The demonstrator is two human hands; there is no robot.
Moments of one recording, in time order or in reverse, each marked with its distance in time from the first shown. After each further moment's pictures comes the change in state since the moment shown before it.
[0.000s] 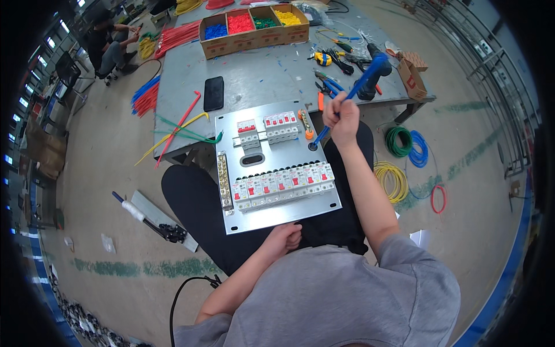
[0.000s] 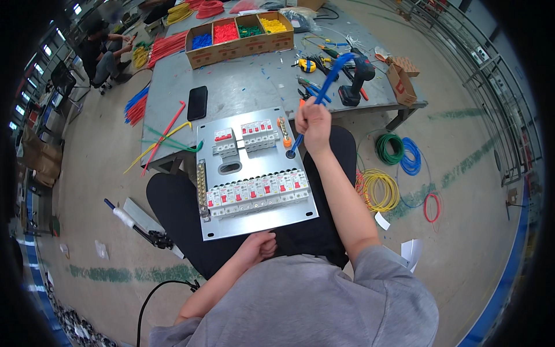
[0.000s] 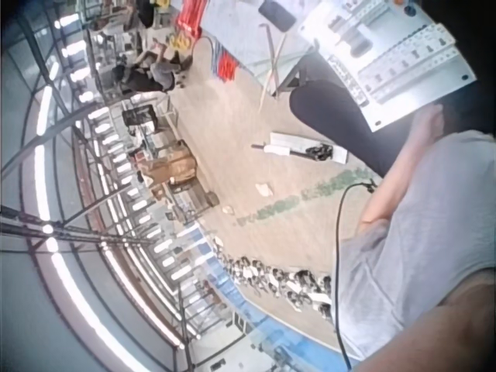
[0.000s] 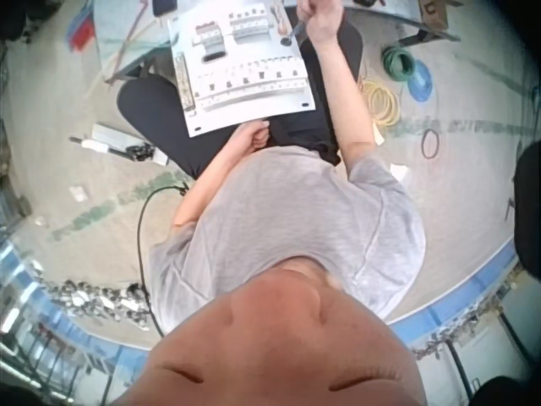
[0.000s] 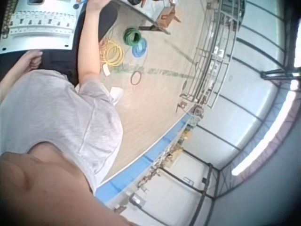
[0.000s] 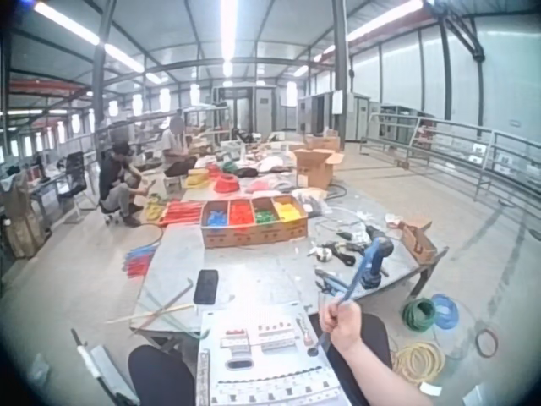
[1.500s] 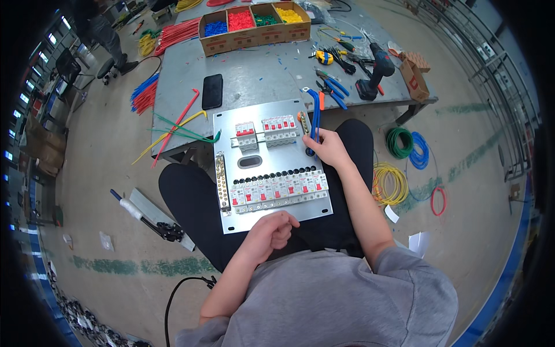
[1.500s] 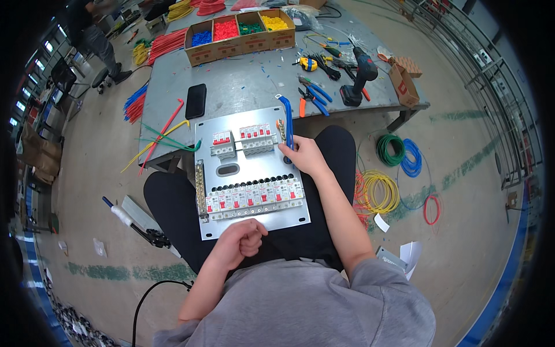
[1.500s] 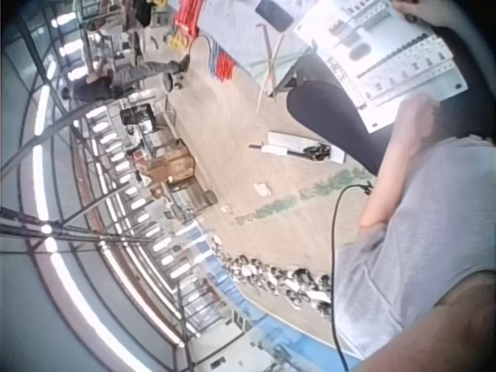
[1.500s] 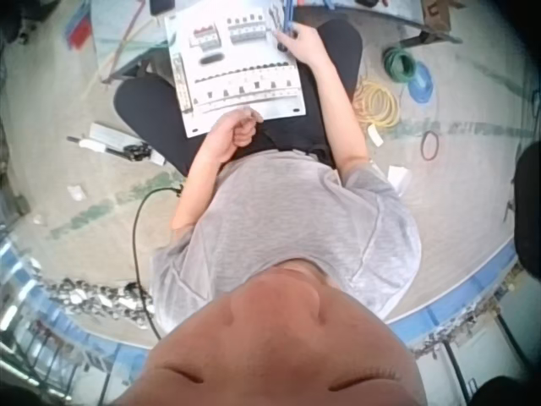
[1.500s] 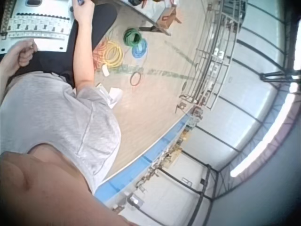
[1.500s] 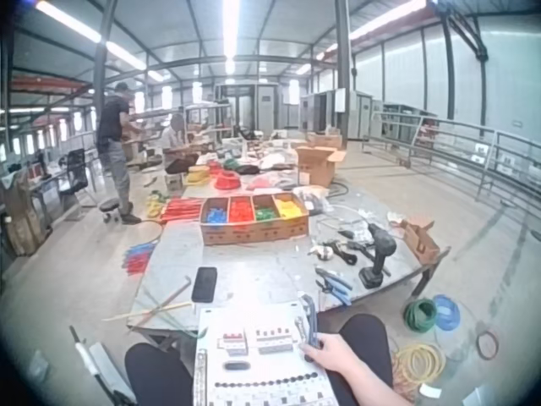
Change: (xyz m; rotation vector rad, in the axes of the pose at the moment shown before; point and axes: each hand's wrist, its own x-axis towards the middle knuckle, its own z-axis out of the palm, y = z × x) left_hand -0.035 0.072 0.042 0.135 0.076 0.118; right_hand -0.057 0.031 -0.010 -0.940 -0.090 0.605
